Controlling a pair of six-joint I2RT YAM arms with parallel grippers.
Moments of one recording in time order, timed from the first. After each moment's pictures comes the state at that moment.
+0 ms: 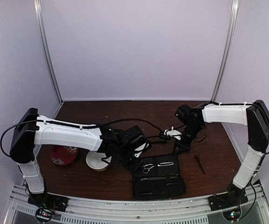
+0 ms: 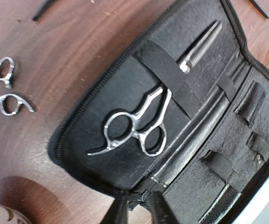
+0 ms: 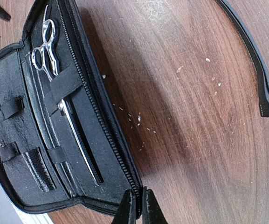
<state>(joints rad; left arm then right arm) -1.17 1.86 1.34 -0.61 0.02 -0.39 0.54 1.75 1.19 -0.89 -0.40 -0.60</state>
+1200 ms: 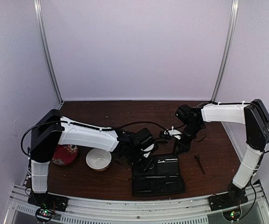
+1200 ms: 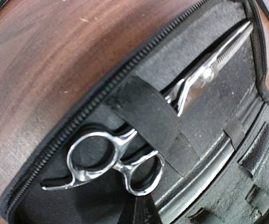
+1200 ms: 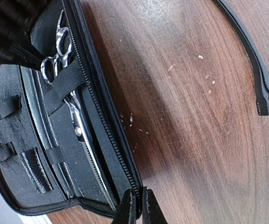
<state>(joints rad) -1.14 2.07 1.45 -0.51 0.12 -0.46 0.53 1.78 1.21 -0.89 -0.41 -0.60</state>
